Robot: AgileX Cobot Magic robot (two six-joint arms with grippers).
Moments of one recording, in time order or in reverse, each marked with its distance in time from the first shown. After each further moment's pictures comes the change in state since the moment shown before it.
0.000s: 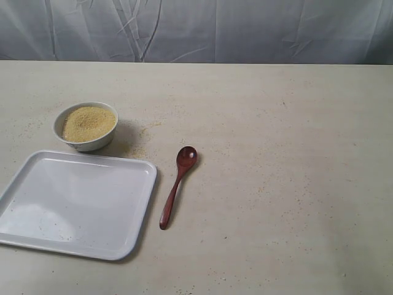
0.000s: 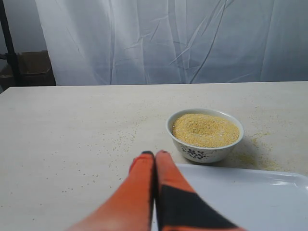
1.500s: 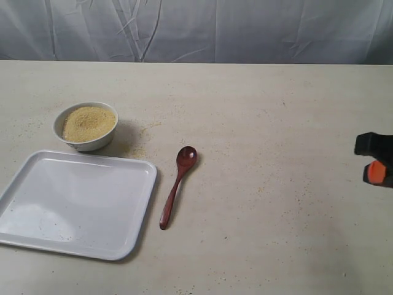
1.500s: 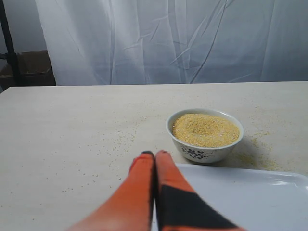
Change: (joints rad) left arm 0.000 0.000 0.000 0.000 0.000 0.000; right arm 0.171 0.913 -0.579 0.250 1.218 0.166
